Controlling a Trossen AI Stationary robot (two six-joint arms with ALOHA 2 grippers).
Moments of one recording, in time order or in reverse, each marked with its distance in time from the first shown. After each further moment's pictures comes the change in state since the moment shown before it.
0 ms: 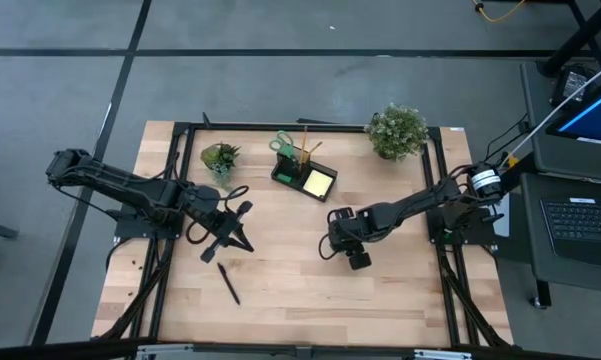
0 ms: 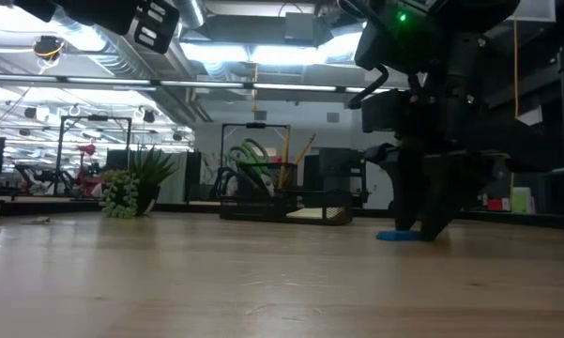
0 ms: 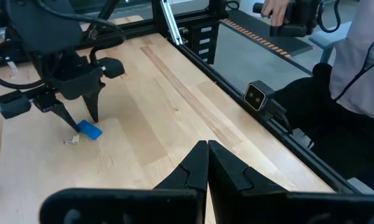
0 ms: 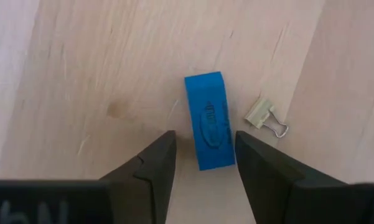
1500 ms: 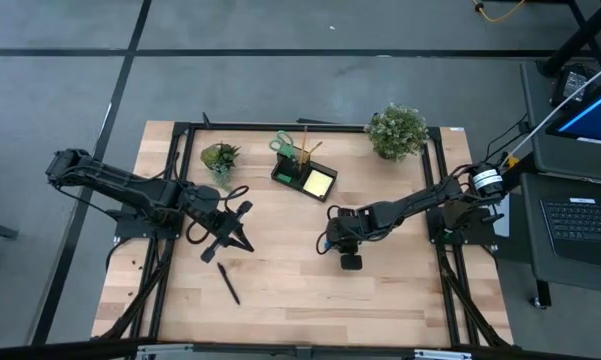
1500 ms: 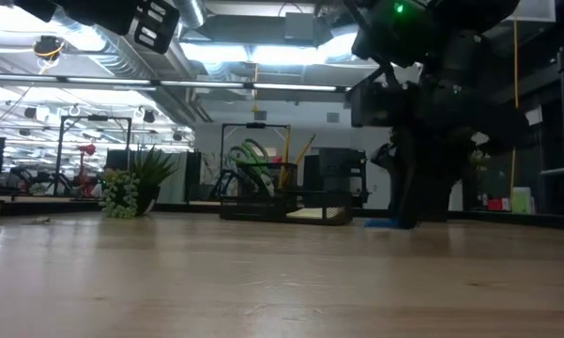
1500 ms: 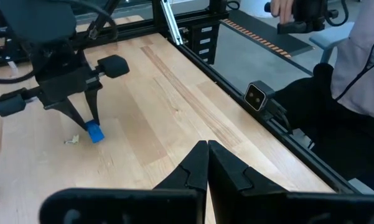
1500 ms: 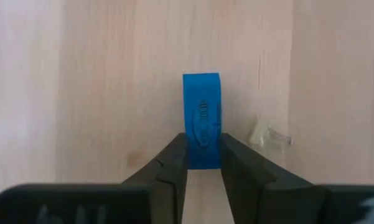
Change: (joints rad) left arm 0.000 0.000 0.000 0.000 0.000 -0.001; right arm -0.003 -0.020 -0.004 0.073 -0.058 0.272
